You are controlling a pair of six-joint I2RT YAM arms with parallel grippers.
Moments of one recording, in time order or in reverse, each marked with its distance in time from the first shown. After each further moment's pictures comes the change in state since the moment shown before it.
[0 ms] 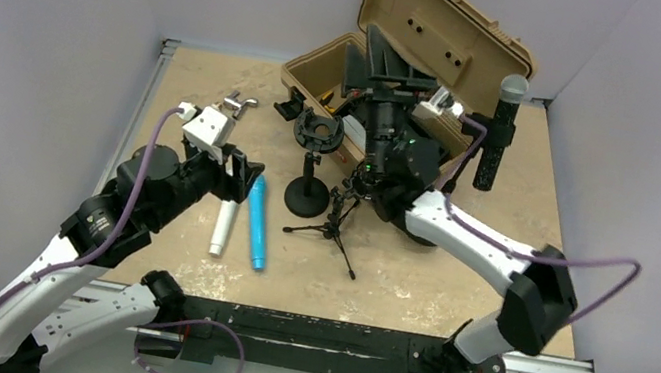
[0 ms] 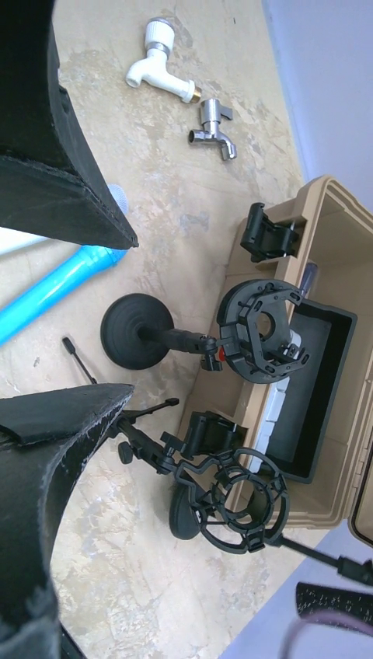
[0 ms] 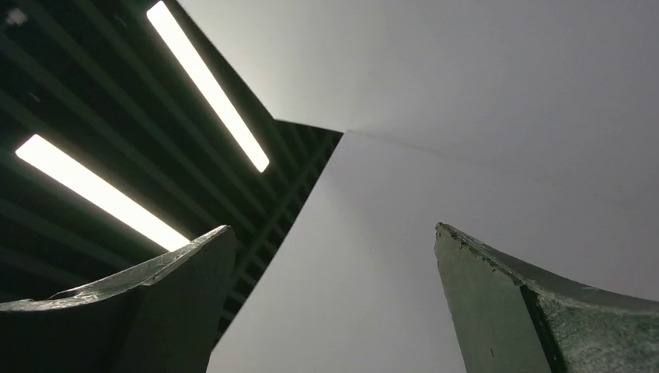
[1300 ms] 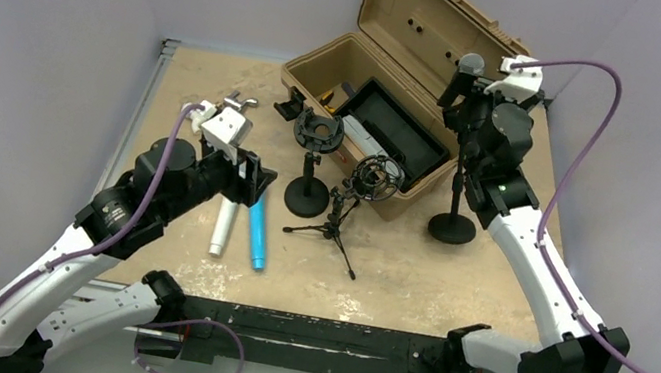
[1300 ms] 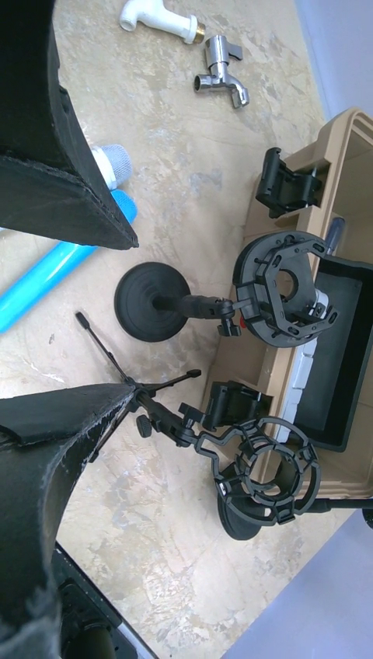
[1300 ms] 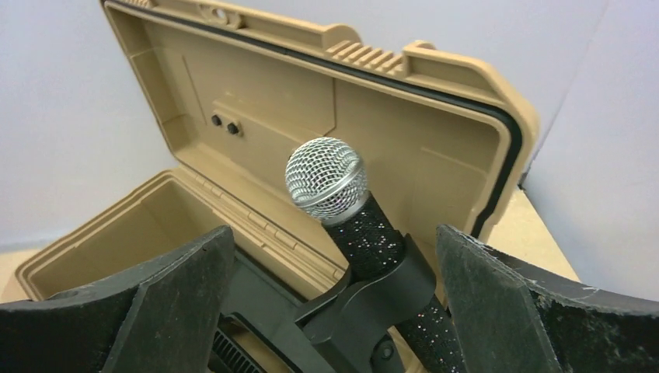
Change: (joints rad) left arm 0.014 0.055 0.000 -0.002 0.114 -0.027; right arm -0.485 -0.369 -0.006 -1.016 -0.129 -1.304
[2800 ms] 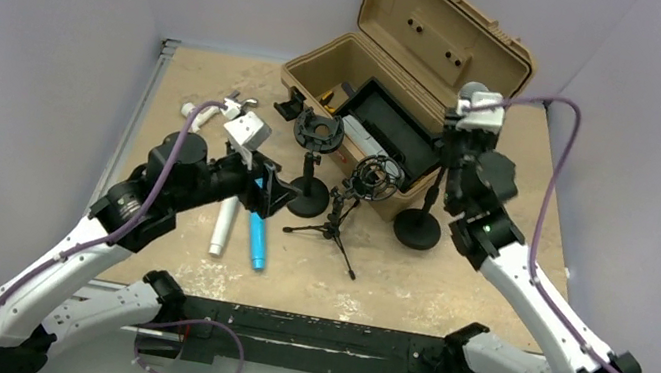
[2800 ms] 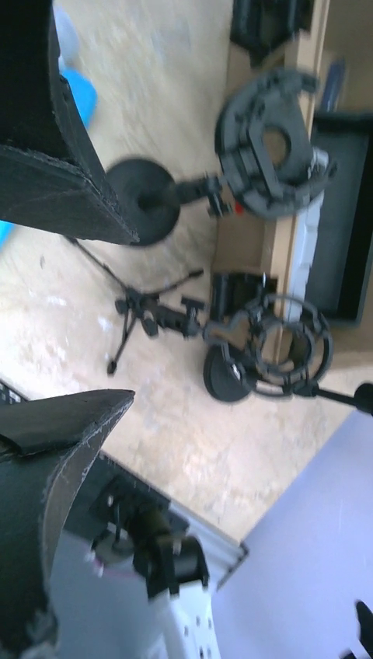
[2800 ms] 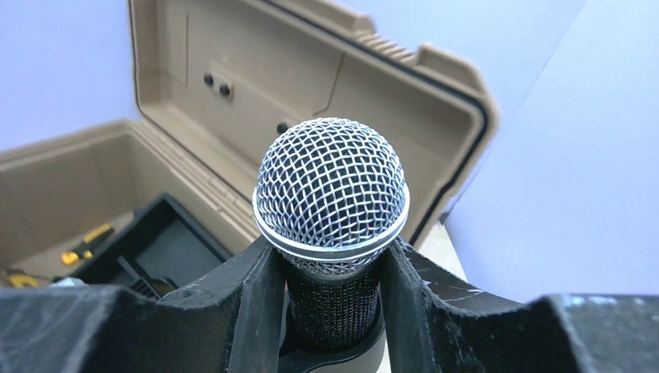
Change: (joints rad) left arm 0.000 0.043 -0.007 0.062 0.252 -0.044; right arm 0.187 -0.098 -0.185 0.161 0.145 -0.408
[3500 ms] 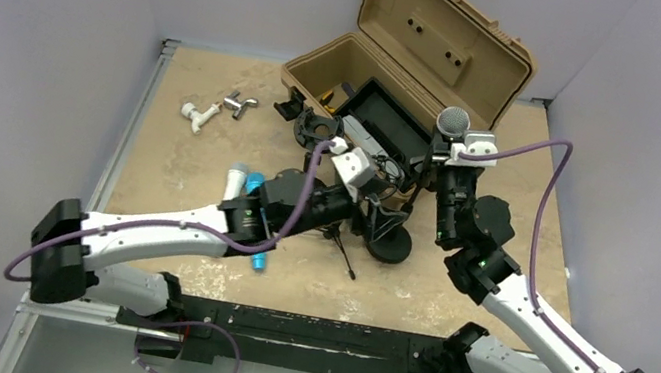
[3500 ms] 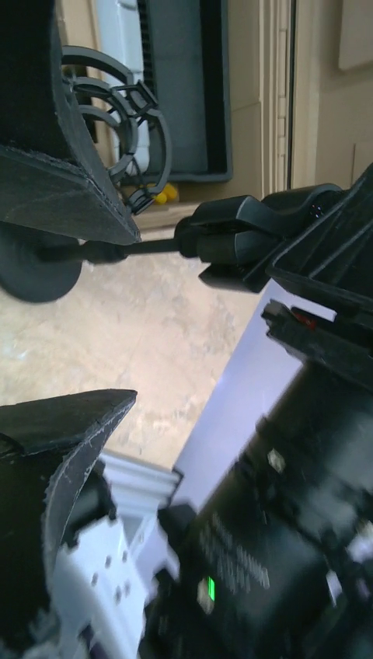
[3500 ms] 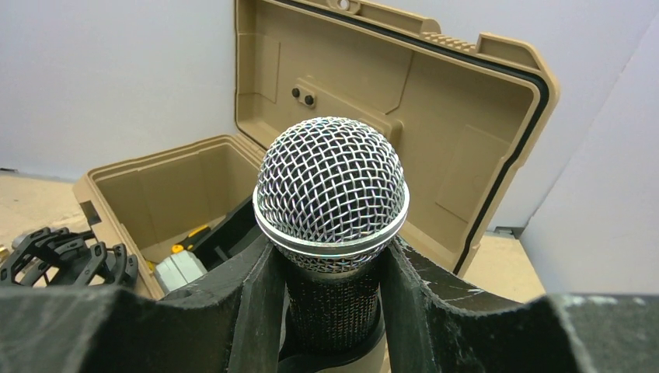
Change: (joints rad) left arm -0.438 0.444 -0.035 0.775 -0.190 -0.029; right arm 0.179 -0.229 -0.233 0.154 -0.012 0.055
